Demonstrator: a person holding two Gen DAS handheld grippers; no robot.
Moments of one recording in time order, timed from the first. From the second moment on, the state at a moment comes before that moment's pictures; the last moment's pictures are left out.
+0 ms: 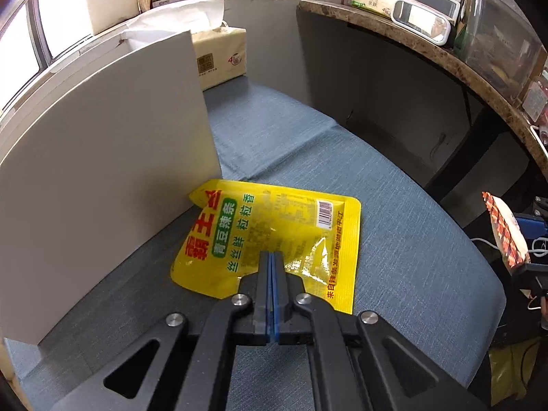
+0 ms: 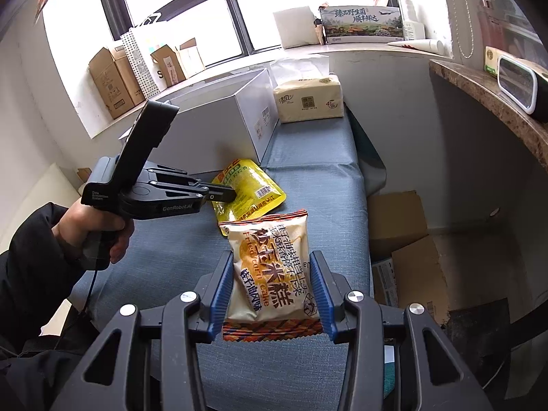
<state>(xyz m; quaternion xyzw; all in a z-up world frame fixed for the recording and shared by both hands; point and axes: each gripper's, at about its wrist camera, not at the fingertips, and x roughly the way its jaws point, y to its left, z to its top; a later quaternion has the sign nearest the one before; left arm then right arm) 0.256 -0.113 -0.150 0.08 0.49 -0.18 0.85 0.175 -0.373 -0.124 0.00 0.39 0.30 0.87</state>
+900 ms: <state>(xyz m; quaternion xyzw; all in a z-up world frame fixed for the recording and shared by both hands) 0.277 -0.147 -0.165 -0.13 0.51 0.26 0.81 0.176 -0.419 -0.128 0.05 0.38 0.28 0.88</state>
